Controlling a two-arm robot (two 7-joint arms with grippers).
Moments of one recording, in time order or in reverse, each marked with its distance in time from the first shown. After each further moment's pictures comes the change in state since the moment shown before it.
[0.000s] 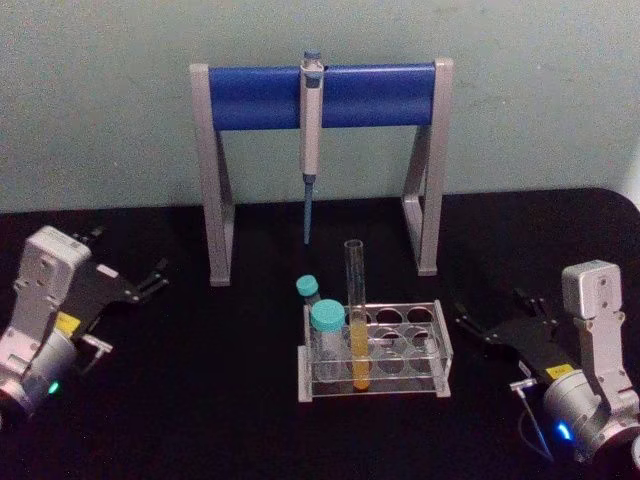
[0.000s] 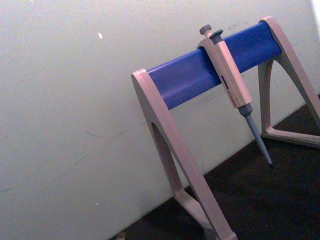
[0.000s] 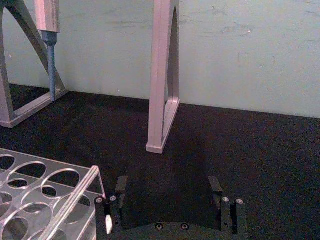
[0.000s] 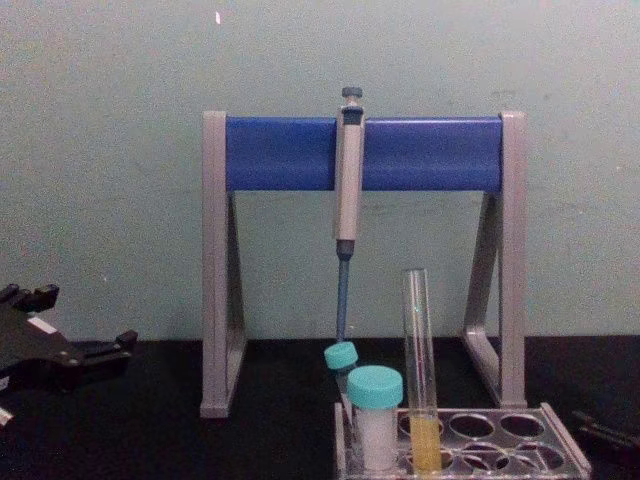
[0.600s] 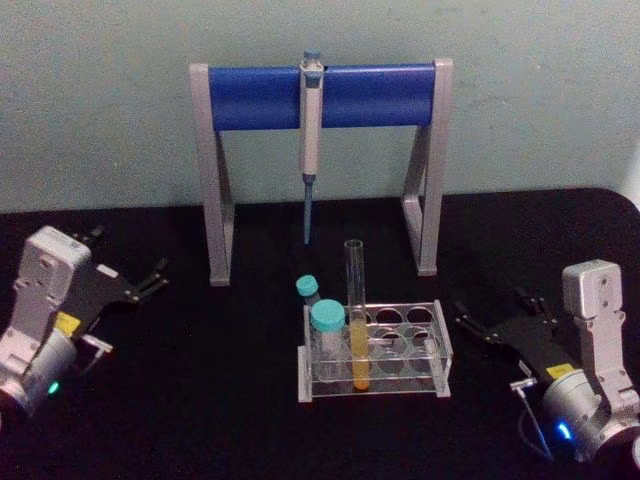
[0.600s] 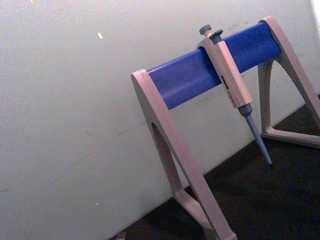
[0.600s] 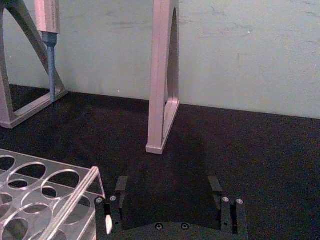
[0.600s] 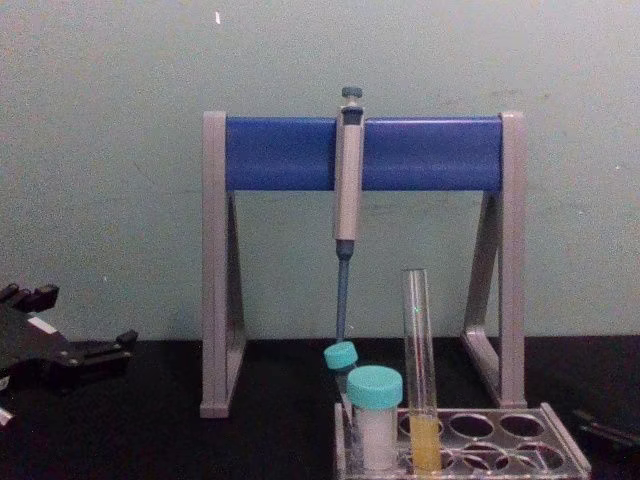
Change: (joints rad) left arm 0.000 0.000 0.000 0.000 0.000 0.000 0.000; right arm 0.000 0.001 0.000 -0.001 0.001 -0.001 0.000
